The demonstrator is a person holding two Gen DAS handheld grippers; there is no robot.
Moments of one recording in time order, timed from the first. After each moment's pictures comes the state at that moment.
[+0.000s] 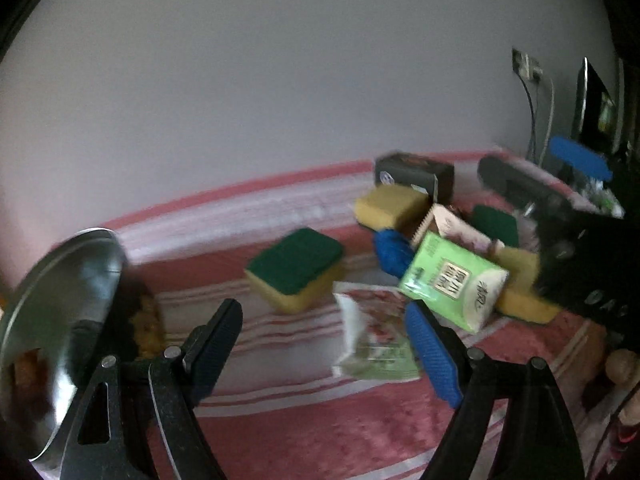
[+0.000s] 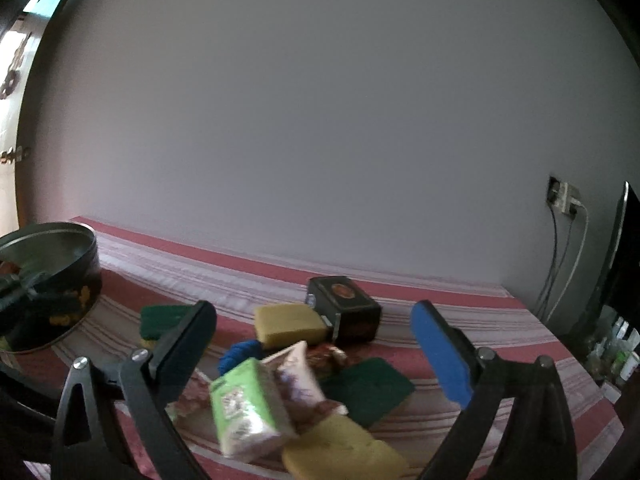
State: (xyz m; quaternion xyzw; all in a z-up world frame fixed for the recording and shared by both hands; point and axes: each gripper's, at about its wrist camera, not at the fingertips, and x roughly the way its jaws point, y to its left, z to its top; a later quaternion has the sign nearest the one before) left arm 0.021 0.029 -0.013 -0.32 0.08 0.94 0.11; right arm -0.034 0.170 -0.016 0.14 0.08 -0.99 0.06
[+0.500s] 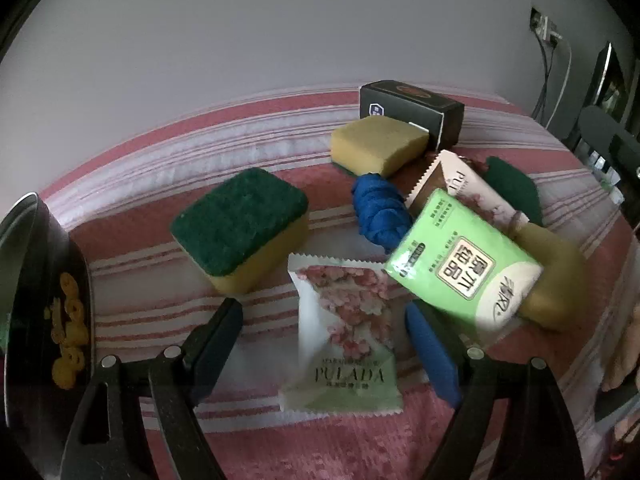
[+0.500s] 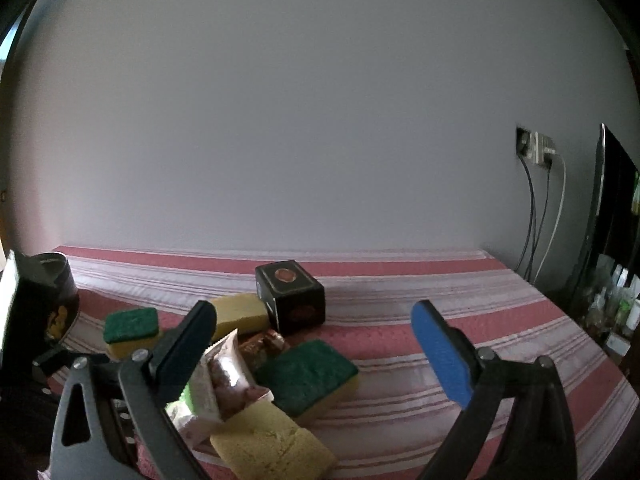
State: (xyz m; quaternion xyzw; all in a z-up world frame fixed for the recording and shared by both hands) left arm -0.023 0.045 -0.044 -0.43 0.06 0.89 0.12; right arm -0.039 0.227 -0.016 0.17 0.02 -0.99 0.04
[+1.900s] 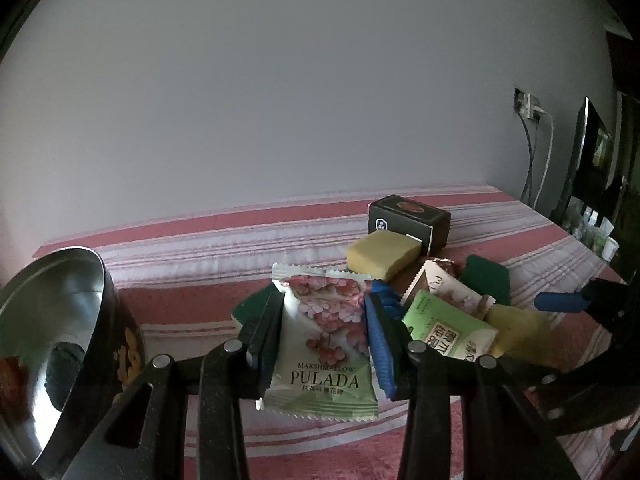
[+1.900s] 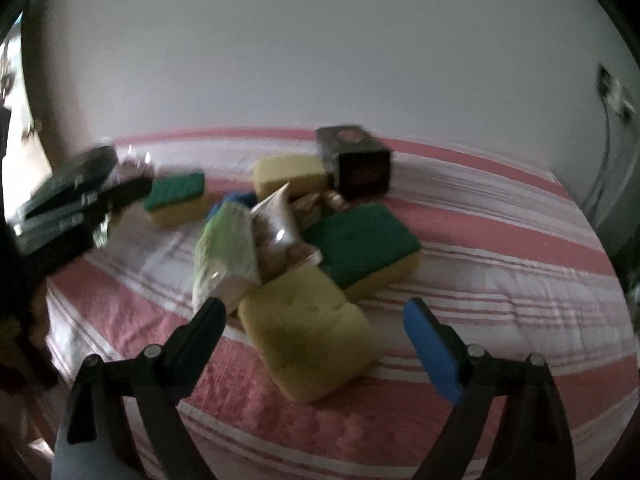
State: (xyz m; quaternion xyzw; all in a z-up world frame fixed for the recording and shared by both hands) left arm 0.001 0.021 -0.003 -0.26 0.03 0.96 0.12; right arm -0.048 0.209 -0.062 0.39 0.10 -0.90 0.15
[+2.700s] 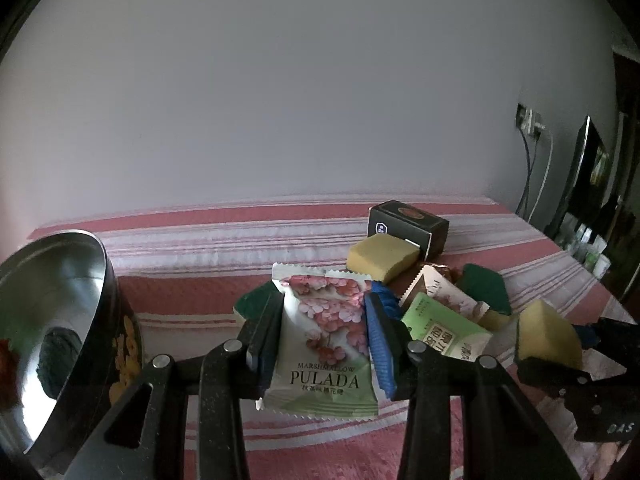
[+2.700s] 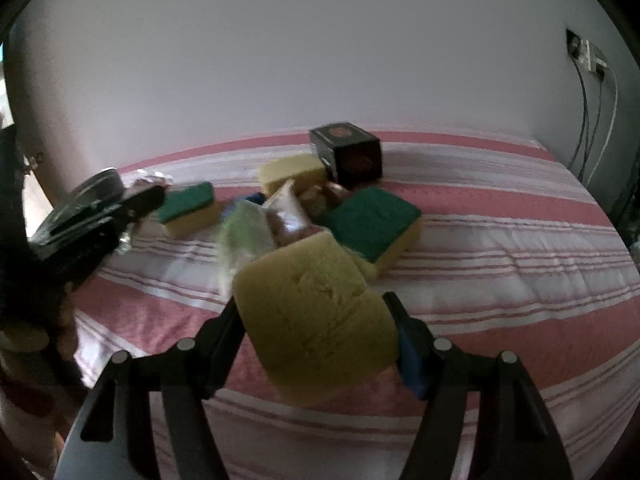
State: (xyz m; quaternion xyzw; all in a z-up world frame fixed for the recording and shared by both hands) left arm 0.007 0.008 -0.006 -0.26 -0.01 0.95 0.14; right arm -0.014 0.221 -0.042 0.36 -0.01 -0.92 0.14
